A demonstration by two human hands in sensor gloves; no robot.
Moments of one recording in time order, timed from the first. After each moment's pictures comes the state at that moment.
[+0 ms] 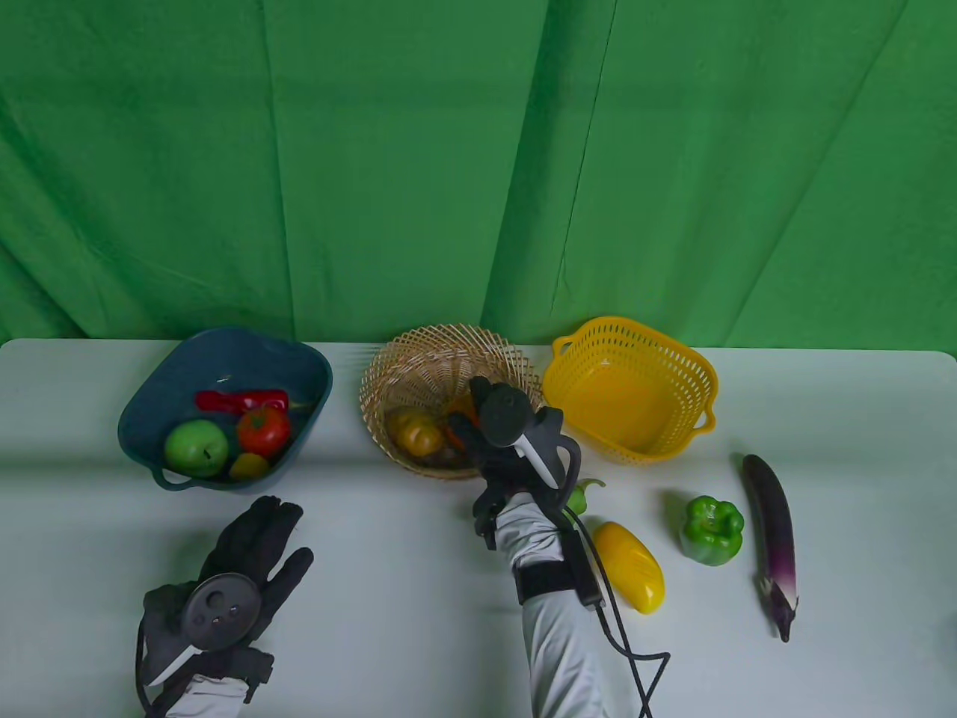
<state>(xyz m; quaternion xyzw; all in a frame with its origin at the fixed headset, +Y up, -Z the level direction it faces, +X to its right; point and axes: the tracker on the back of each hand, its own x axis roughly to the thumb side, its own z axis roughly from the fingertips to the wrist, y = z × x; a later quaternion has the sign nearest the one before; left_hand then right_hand) -0.270 -0.698 -0.249 0.12 -0.08 0.15 0.98 0.042 -0.684 -0.444 0.03 0.01 0.98 0.21</state>
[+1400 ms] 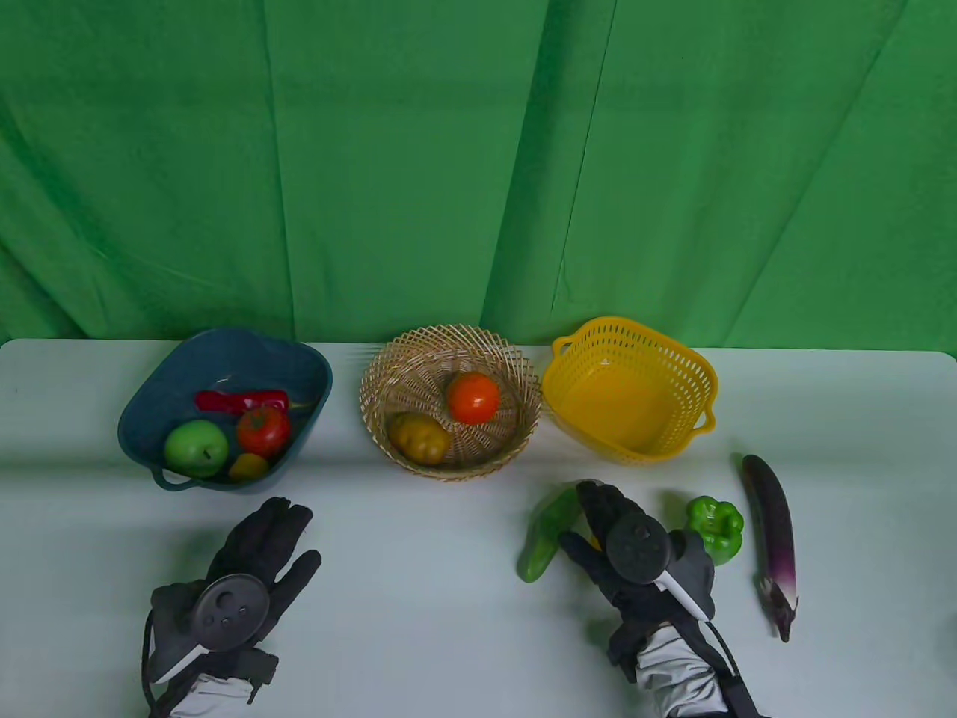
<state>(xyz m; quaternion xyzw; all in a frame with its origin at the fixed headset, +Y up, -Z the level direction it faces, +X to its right) -0.264 -0.699 -0.251 0.12 -0.10 0.14 0.98 0.183 -0.721 -0.321 0.07 0.02 0.98 0.19</state>
